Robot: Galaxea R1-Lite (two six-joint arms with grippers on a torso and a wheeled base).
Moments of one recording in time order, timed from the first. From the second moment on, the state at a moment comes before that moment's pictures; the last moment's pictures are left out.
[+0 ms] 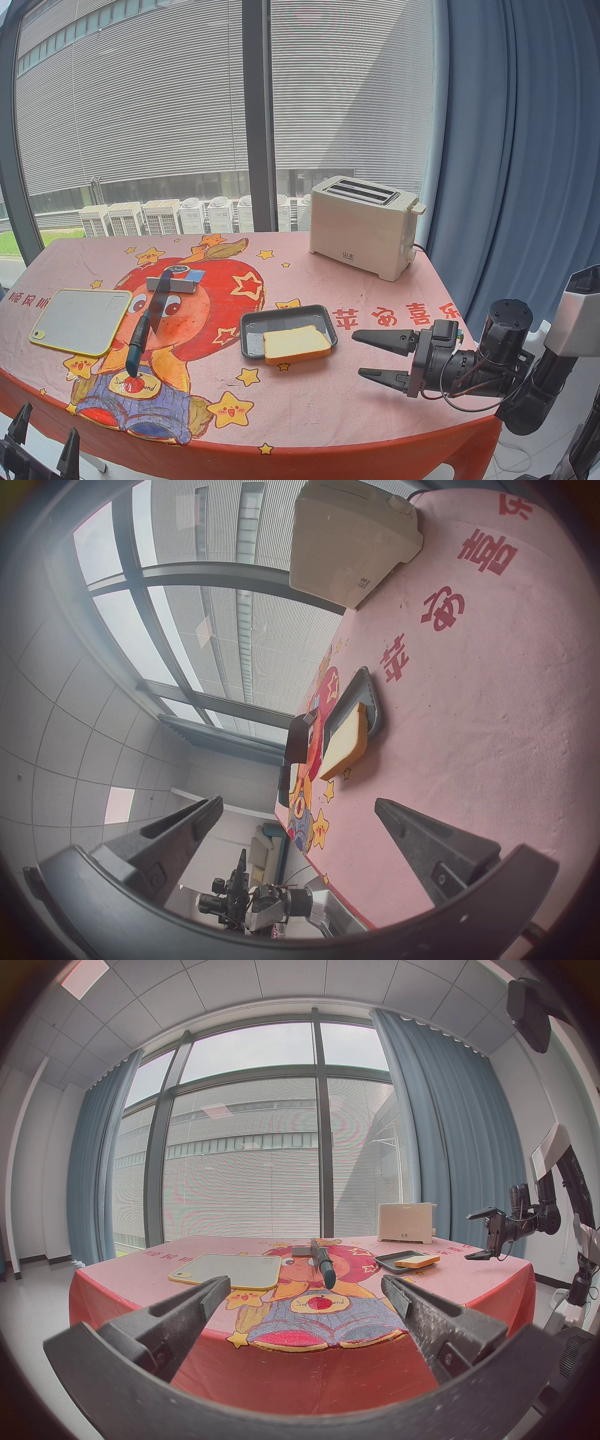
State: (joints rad) left arm 0.00 0.02 -0.02 0.00 -0.01 0.01; right arm 0.56 2.04 -0.31 -1.55 0.52 1.27
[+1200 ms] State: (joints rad) left arm 0.00 0.02 -0.02 0.00 -0.01 0.01; right arm 0.57 2.18 -0.48 -1.48 0.52 1.35
